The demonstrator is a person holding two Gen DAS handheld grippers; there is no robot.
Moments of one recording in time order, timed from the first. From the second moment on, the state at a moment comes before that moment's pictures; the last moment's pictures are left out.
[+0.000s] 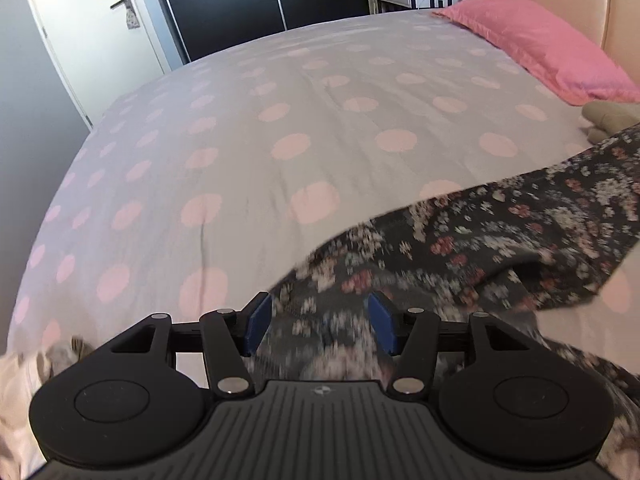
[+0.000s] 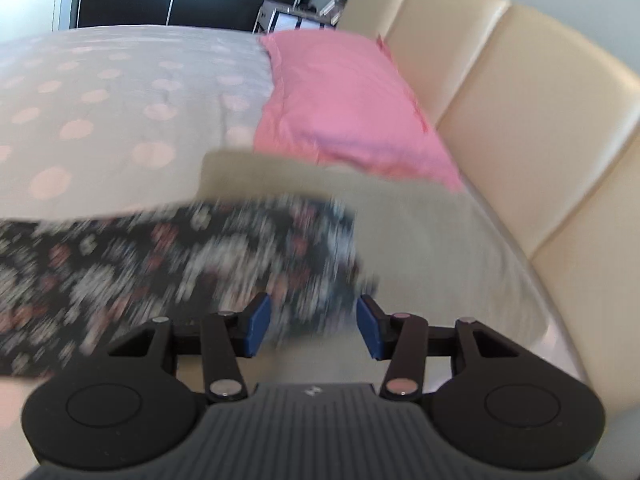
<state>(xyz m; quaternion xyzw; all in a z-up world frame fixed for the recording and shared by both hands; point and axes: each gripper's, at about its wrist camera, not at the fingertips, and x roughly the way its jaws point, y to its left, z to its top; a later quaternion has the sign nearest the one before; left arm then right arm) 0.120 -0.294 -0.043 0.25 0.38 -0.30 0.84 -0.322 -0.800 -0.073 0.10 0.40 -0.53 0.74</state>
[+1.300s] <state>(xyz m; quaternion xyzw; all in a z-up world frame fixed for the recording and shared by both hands) 0.012 -0.192 -0.147 0.18 0.56 -0.22 0.77 -0.436 -0.695 -0.157 0.33 0.46 -0.47 0.68</state>
